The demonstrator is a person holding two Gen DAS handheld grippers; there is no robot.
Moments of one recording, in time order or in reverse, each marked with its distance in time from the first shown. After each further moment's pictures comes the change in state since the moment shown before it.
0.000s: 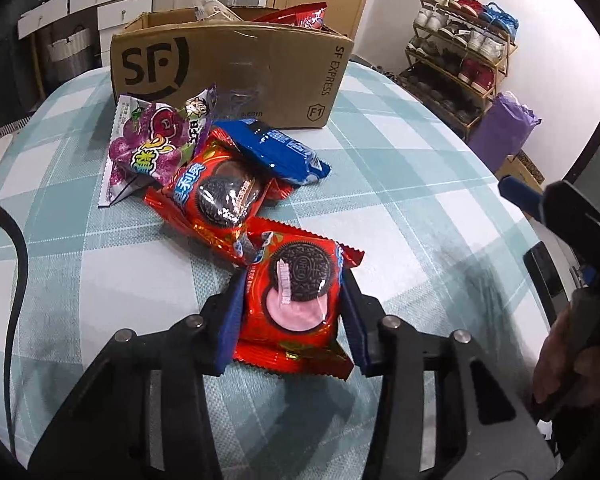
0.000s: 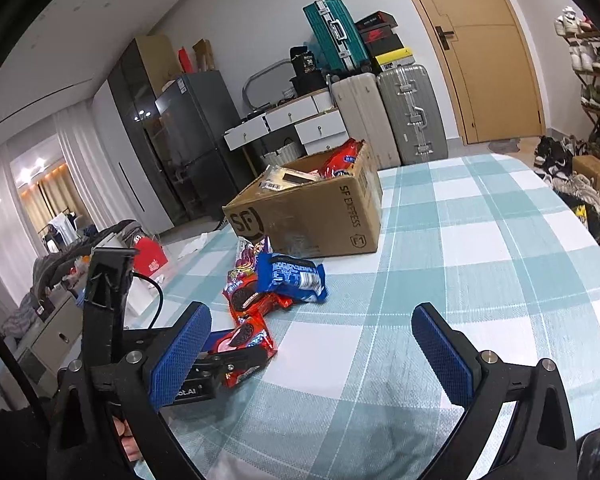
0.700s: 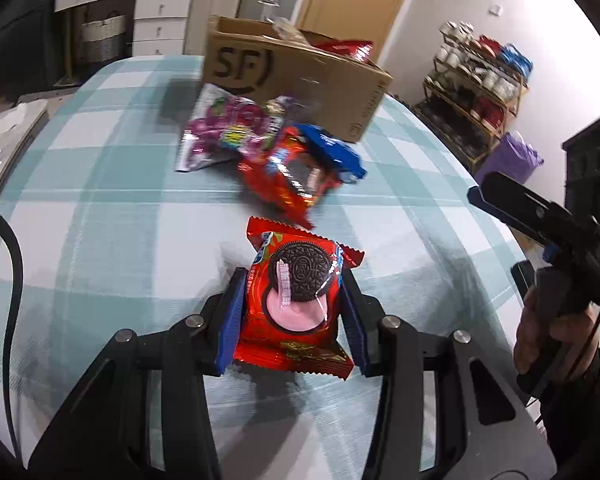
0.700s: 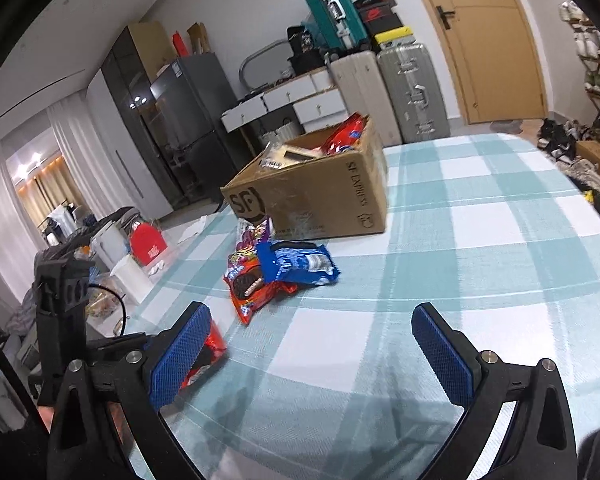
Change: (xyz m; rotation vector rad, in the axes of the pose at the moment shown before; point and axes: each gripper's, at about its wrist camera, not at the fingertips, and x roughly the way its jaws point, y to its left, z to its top) left arm -0.052 0.043 -0.026 -0.136 -0.086 0.001; right arm 0.028 0.008 0.008 0.010 0.095 0.028
